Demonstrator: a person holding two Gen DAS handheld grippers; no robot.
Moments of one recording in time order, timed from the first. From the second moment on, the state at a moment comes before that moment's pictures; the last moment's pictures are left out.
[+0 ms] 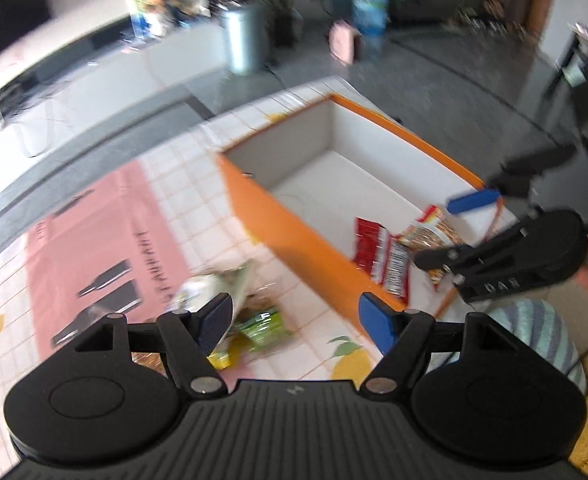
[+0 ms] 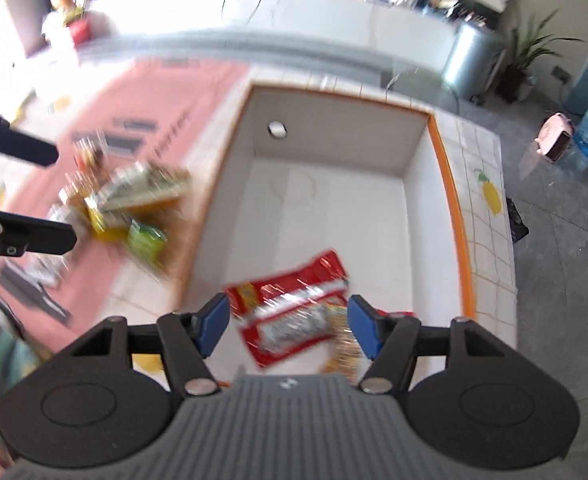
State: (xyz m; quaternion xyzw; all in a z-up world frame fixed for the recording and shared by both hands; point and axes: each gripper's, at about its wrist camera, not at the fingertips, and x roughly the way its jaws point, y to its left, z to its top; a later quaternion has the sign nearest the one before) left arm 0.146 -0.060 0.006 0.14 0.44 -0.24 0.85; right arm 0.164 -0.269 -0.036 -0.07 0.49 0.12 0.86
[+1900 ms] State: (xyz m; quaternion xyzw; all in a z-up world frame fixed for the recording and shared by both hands) left arm 0.158 0.056 -0.130 0.06 0.47 -0.11 0.87; right arm 0.173 -0.113 -0.147 0.02 0.40 0.04 0.91
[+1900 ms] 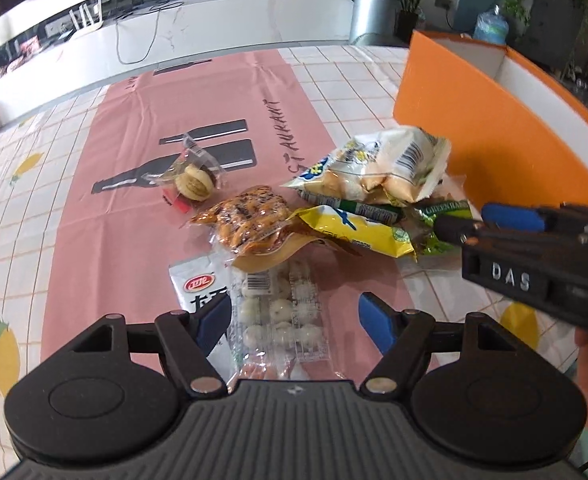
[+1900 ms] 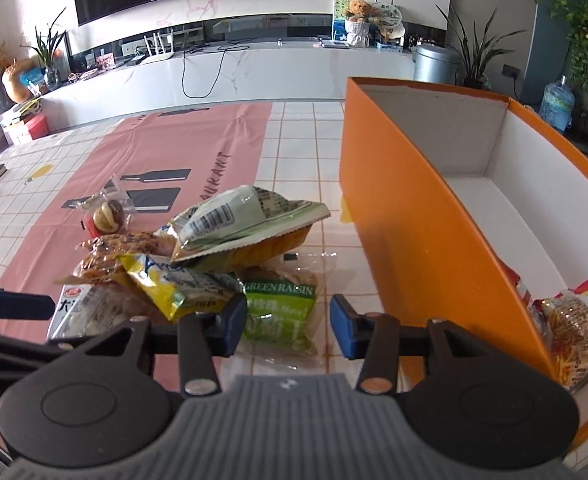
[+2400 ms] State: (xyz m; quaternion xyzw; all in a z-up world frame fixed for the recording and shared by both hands) left arm 0.168 0.045 -0.149 0.10 0.47 -0.07 0.87; right arm 0.184 -0.116 -0.164 0.04 0.42 0.06 0.91
